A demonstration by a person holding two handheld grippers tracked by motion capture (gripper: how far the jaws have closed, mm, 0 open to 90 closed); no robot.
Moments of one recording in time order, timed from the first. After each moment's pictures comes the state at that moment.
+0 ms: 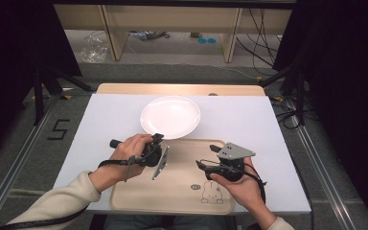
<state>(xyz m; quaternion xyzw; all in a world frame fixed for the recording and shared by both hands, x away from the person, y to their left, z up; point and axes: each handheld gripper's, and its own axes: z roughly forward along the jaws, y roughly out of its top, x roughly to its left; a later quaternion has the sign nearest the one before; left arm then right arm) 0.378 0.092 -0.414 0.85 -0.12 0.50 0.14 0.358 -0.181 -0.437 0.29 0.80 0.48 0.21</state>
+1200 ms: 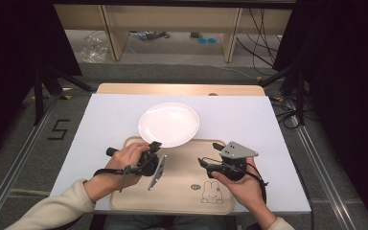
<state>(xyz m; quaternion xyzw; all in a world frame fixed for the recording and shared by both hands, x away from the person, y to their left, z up) 0.354 0.099 -0.420 0.85 -0.12 0.49 0.15 0.358 -0.185 -0.435 0.30 0.79 0.48 0.23</state>
